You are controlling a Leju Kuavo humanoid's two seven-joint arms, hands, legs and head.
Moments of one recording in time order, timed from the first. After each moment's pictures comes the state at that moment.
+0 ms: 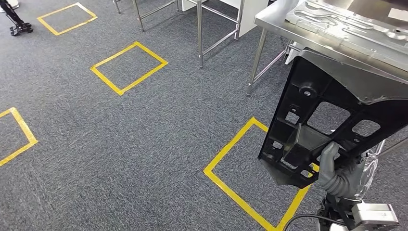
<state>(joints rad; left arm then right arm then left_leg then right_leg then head) -0.04 -0.05 0.62 -0.23 -0.39 0.17 -0.57 0.20 -0.13 -0.06 -2.02 0.13 -0.31 -0.70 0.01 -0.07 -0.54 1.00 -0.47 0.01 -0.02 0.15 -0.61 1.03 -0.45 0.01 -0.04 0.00</state>
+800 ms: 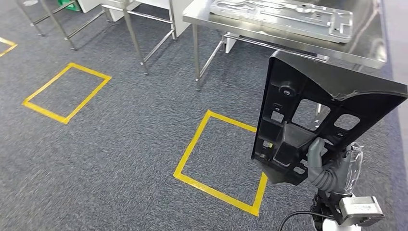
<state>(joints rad) -0.04 -0.05 0.62 -0.22 -0.42 0.16 -0.48 0.15 -0.09 -0.04 -2.01 0.18 -0.24 -0.66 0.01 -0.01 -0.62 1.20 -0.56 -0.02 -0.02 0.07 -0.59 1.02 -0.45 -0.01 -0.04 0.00</state>
